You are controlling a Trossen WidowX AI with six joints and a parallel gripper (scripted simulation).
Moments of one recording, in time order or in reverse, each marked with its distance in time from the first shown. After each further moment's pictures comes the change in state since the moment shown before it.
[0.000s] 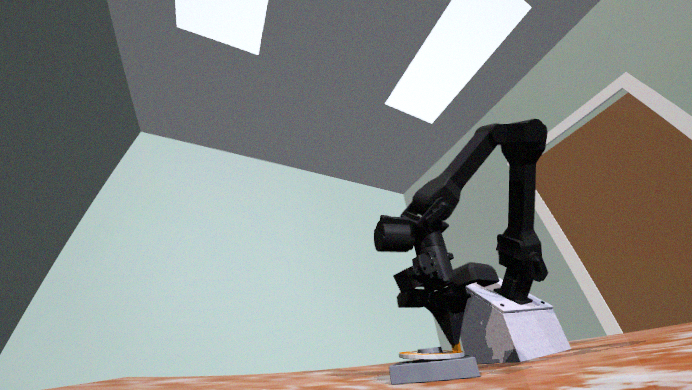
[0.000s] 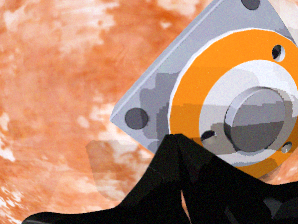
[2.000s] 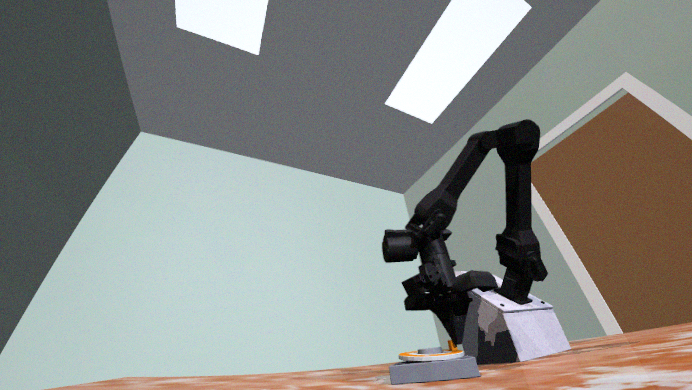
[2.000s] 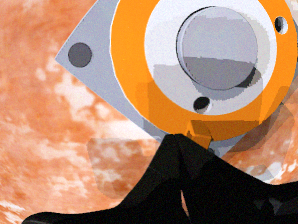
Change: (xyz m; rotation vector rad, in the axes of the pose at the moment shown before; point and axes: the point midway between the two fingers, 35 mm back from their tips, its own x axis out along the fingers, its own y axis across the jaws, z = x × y) arm 0.000 -0.028 -0.039 0.008 0.011 0.002
